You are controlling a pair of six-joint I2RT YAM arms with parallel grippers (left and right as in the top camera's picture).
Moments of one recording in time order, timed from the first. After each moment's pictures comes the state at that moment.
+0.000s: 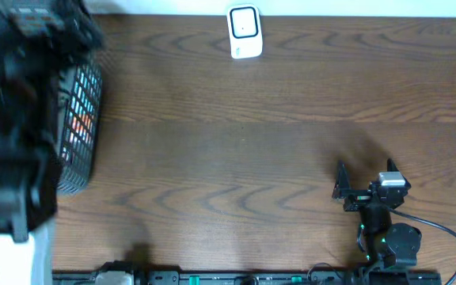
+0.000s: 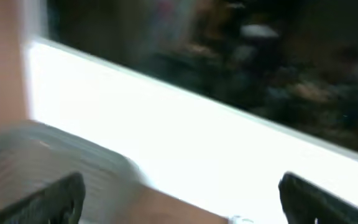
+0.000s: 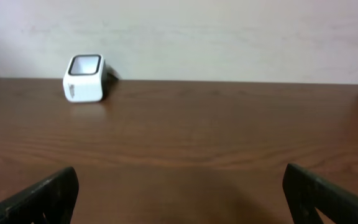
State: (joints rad) left arm -0.04 1.25 1.85 -0.69 -0.27 -0.30; right arm -0.02 0.01 0.01 -0.07 -0.06 0.01
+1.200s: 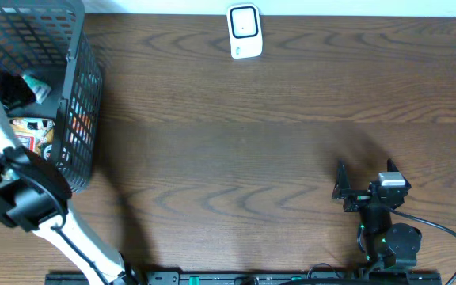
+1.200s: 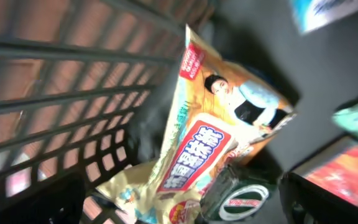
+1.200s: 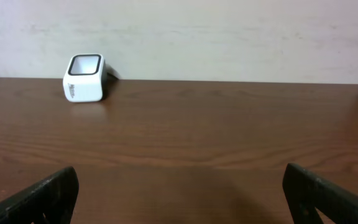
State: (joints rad) left arm 0.52 2.14 2.16 -1.43 -0.35 -0.12; right arm -0.02 0.01 0.01 -0.07 -0.06 0.01
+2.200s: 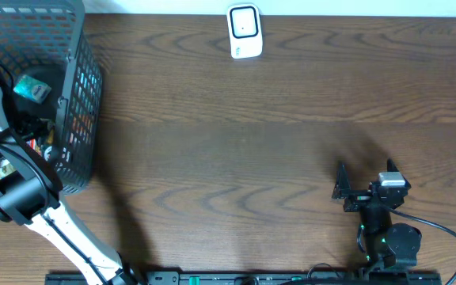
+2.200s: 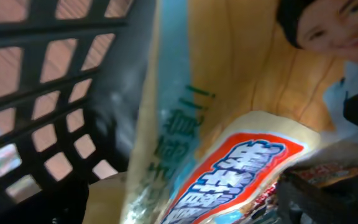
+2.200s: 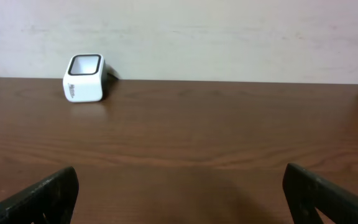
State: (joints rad) left arm 0.59 2.24 1.94 -1.38 -0.35 -0.12; right arm -0.02 0.01 0.01 -0.07 -0.06 0.01
